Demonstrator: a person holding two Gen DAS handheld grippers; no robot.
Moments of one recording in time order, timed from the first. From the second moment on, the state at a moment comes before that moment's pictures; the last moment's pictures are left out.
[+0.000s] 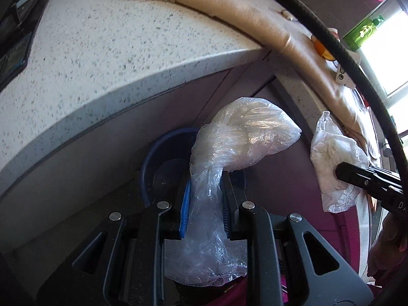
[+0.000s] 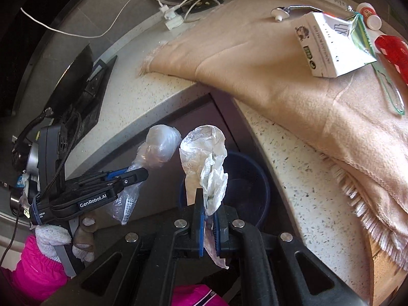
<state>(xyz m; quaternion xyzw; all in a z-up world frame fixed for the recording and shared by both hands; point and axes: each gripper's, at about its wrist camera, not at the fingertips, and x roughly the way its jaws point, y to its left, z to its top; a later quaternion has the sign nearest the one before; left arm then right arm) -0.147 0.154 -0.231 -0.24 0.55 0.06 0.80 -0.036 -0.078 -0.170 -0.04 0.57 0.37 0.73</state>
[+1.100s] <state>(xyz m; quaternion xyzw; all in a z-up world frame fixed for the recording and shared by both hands) -0.075 0.118 -0.319 -0.22 0.62 0.09 0.75 -0.023 -0.026 -0.258 -0.10 0.61 0.36 0.70</state>
